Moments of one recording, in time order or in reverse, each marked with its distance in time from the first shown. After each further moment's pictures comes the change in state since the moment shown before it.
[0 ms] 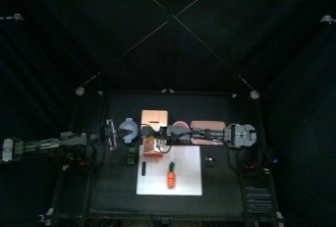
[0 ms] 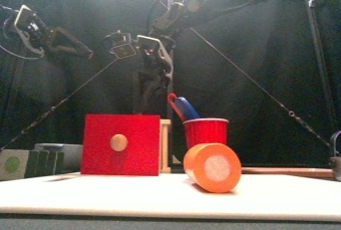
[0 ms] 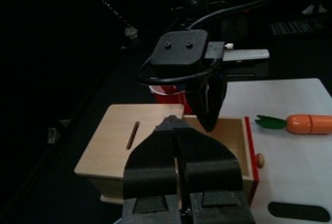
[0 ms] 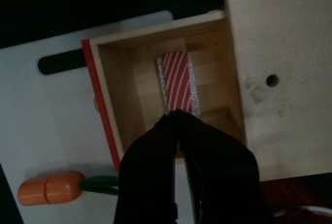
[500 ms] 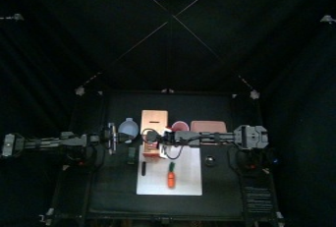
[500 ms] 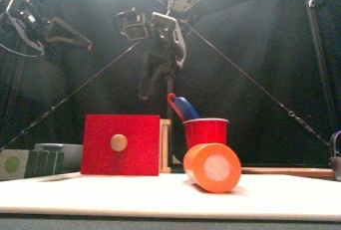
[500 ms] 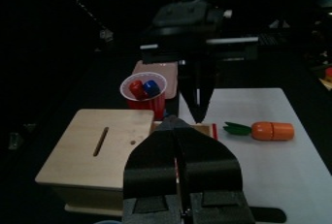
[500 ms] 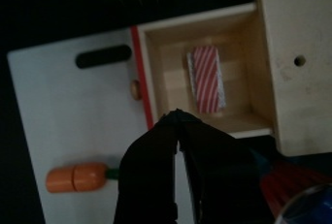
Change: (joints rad) left arm -0.081 0.005 -0.014 -0.072 -0.005 0.006; right arm 0.029 -0.100 0.115 0.014 -0.095 0.008
